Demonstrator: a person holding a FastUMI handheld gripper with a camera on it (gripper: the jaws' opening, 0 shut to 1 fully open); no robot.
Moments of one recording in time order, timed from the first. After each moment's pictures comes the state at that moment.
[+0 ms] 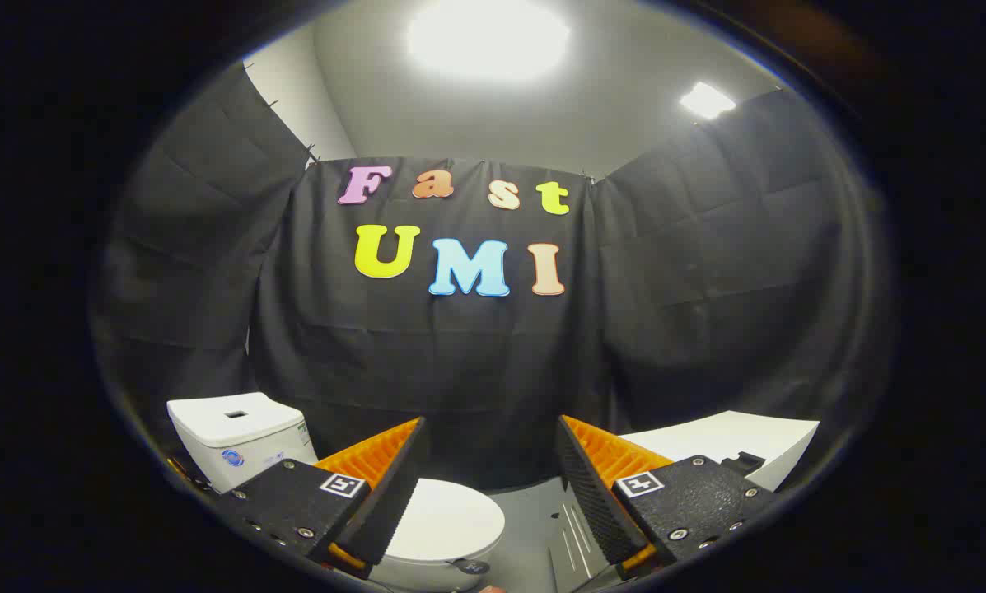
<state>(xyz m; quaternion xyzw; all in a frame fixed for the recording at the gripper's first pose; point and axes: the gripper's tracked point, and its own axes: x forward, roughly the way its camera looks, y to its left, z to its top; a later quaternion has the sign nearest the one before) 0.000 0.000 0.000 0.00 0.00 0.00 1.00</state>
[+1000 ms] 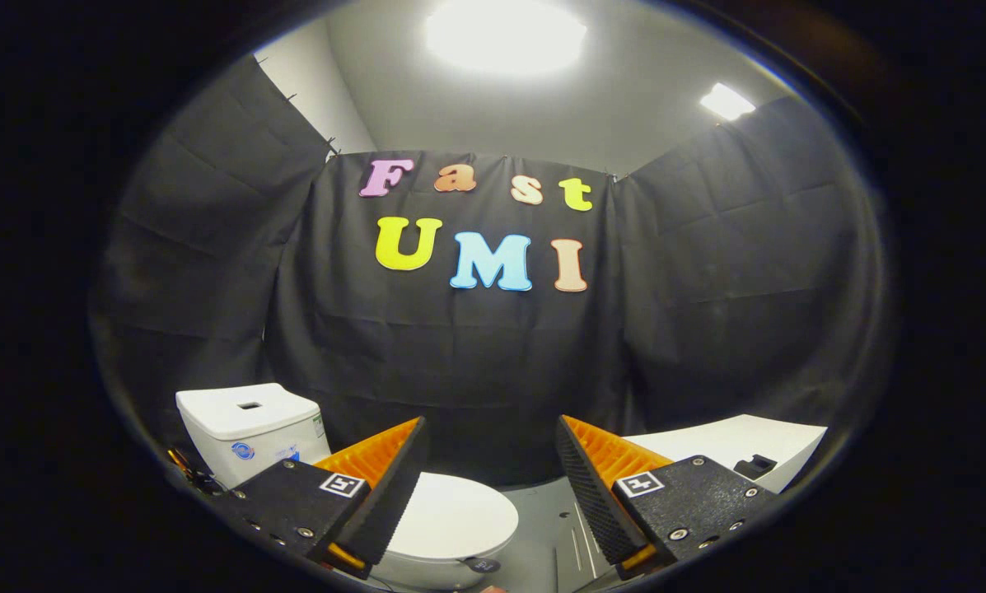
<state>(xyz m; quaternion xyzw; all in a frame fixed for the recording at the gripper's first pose) 0.010 0.019 -0.010 0.00 0.01 0.03 1.00</state>
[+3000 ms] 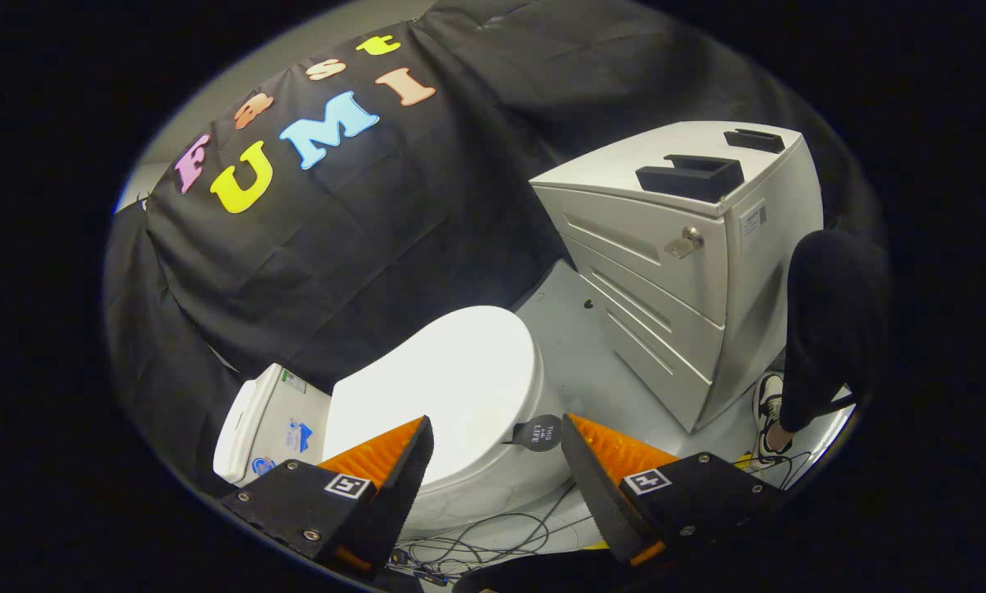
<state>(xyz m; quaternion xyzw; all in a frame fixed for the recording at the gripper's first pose) -0.016 0.025 -0.265 0.30 0.36 -0.09 0.88</state>
